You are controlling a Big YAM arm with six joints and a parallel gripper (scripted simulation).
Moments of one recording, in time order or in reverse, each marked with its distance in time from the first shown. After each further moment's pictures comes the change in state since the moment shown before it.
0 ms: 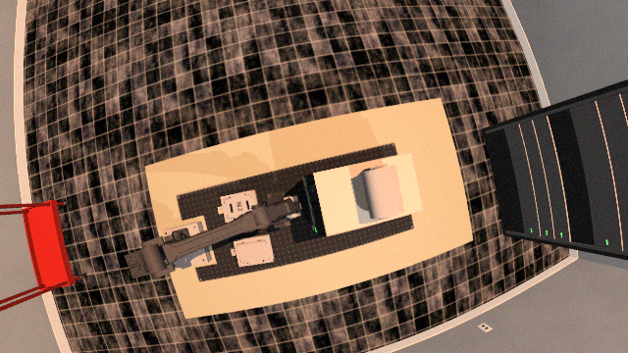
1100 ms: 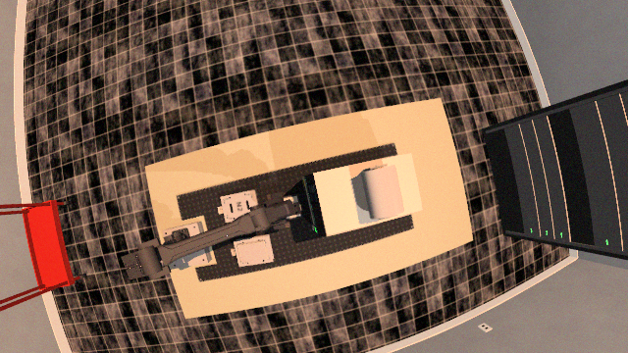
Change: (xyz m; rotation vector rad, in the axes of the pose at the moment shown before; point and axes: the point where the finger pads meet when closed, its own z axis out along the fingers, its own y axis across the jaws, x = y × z) arm -0.007 -0.002 -0.021 -0.005 -0.006 0.005
